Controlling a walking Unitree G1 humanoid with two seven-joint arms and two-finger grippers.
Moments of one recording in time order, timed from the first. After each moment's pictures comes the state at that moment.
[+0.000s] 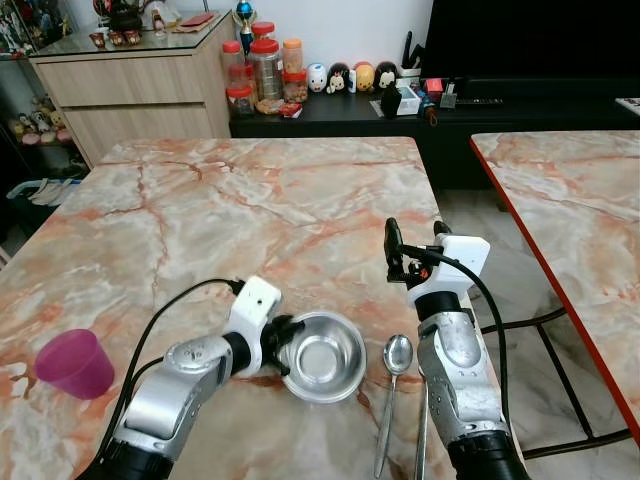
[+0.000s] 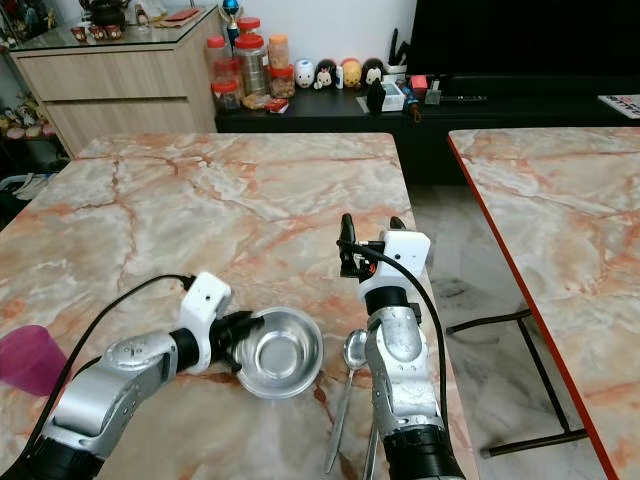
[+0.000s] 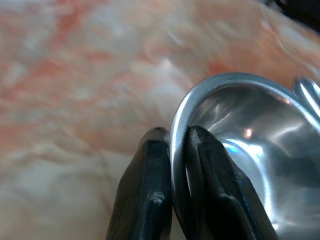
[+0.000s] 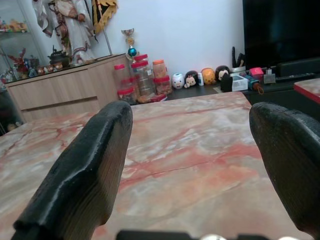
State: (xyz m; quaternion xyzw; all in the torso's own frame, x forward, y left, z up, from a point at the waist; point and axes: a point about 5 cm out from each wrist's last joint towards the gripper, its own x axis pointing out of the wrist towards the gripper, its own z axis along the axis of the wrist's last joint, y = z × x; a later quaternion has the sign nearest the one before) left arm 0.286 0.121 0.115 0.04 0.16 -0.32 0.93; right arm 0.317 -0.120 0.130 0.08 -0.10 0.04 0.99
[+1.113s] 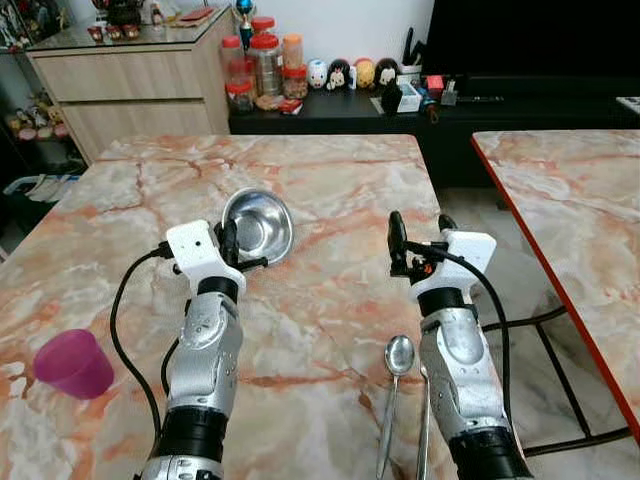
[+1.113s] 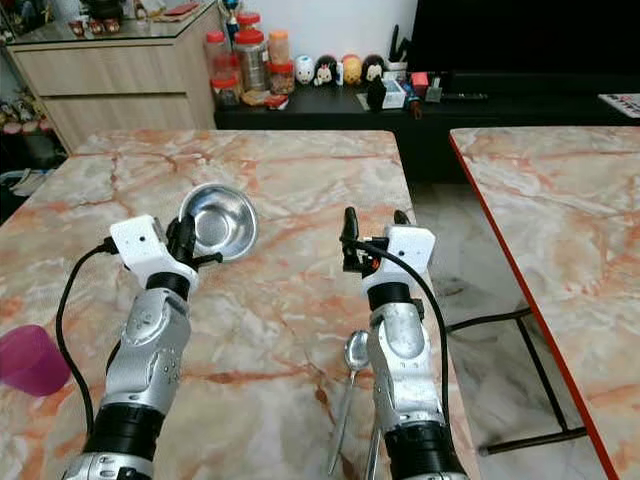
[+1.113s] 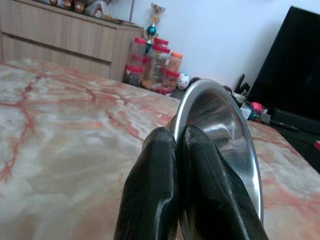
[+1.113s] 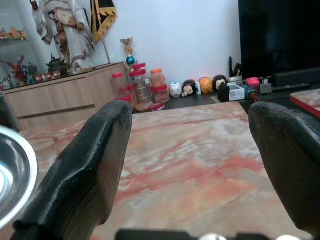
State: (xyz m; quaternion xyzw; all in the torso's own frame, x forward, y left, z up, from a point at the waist) left arm 0.329 0.142 0.147 -0.14 -0.10 0.04 0.98; right arm 0.320 -0.125 0.140 0.07 -0.12 0.04 0.99
